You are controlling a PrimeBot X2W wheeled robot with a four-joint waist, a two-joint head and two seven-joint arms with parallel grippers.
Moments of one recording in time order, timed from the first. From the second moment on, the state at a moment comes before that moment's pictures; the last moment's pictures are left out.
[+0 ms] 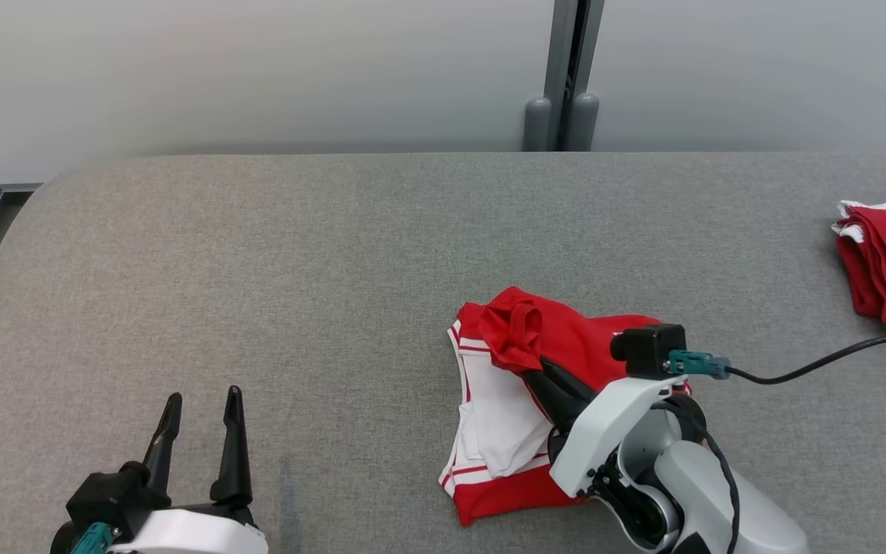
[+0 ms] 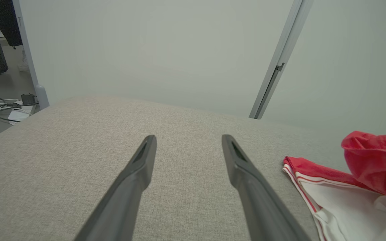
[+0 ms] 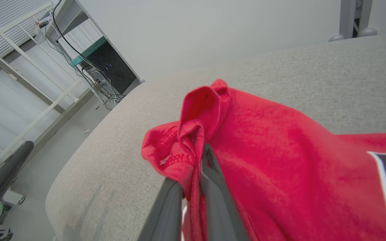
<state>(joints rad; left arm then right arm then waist) 0.01 0.05 -0.03 0.22 -0.30 -0.02 -0.26 -0.49 -0.08 0.66 0.59 0.80 0.13 -0.05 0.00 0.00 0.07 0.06</state>
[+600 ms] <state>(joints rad) -0.02 0.05 -0.02 0.26 -0.32 -0.03 -0.26 -0.51 -0.11 0.72 0.62 0.77 0.13 -0.19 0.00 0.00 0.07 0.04</state>
